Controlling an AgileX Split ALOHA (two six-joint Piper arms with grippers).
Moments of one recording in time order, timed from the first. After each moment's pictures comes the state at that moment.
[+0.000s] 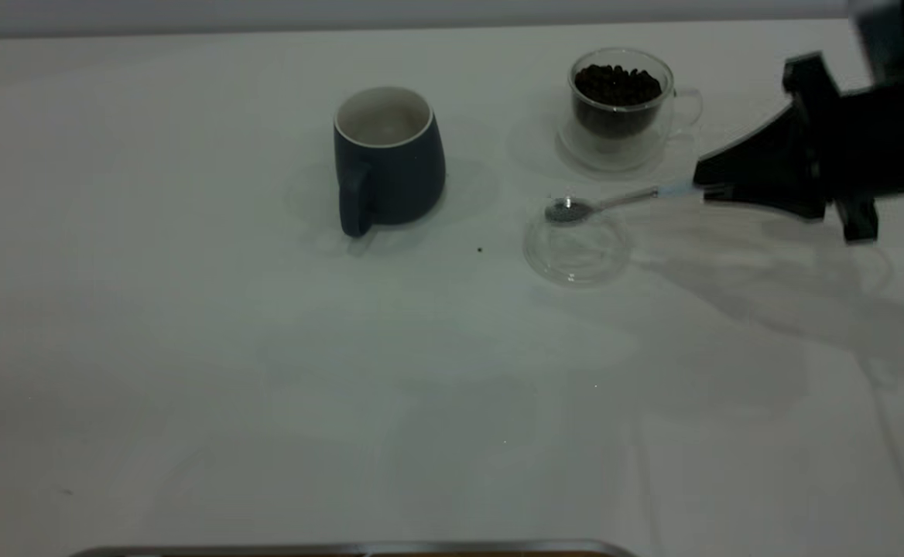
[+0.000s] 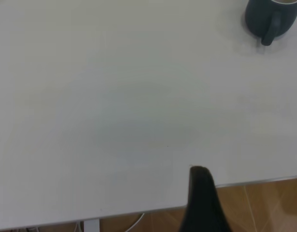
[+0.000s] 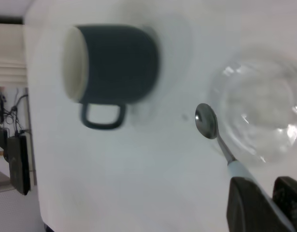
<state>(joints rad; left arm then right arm) -0.08 -0.02 -0.49 -0.04 1.14 0.02 -0.11 2.32 -0.84 1.79 0.90 -1.52</state>
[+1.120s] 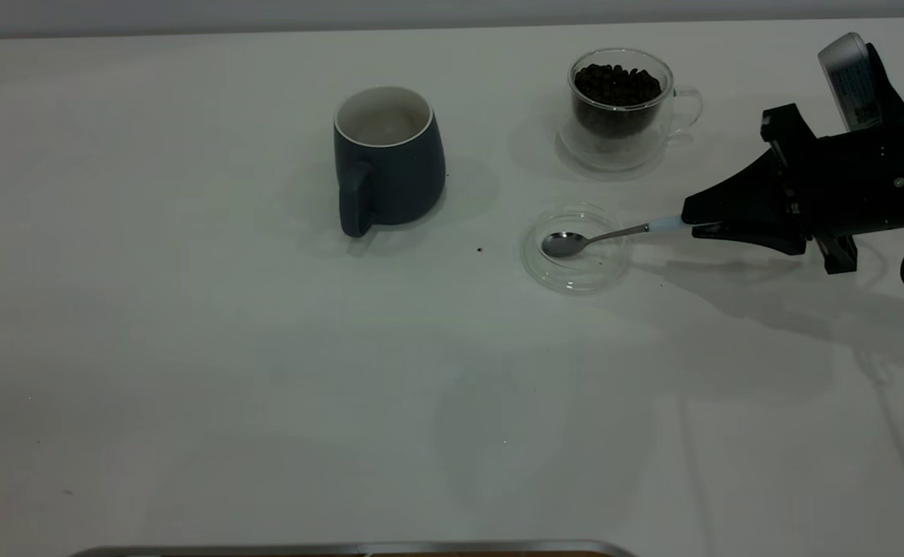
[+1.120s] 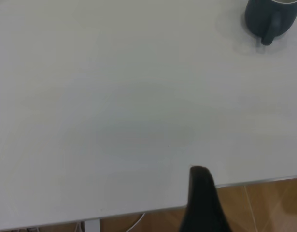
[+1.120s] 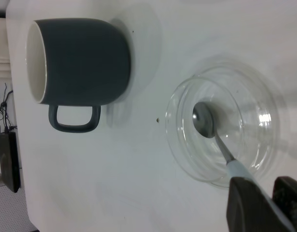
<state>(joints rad) -0.08 -0.02 -0.49 -0.04 1.14 0.03 -0.11 2.42 -0.92 1.79 0.90 -1.56</state>
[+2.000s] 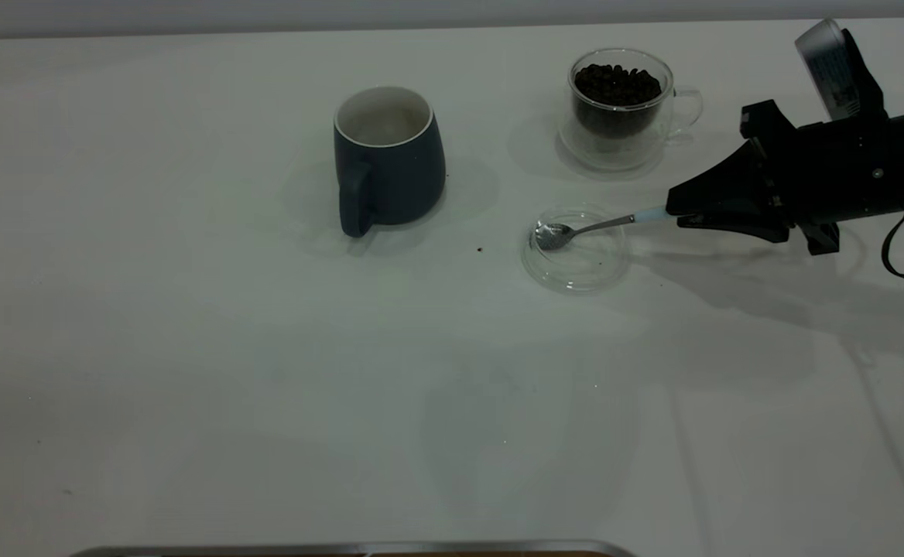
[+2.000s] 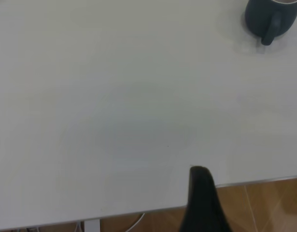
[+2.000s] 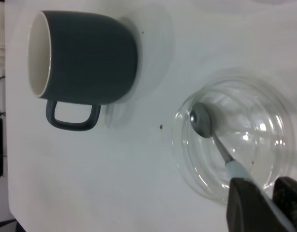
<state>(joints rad) -0.08 -0.02 -0.49 -0.04 1.14 0.03 -0.06 2.43 -0.97 1.79 0.88 -1.60</state>
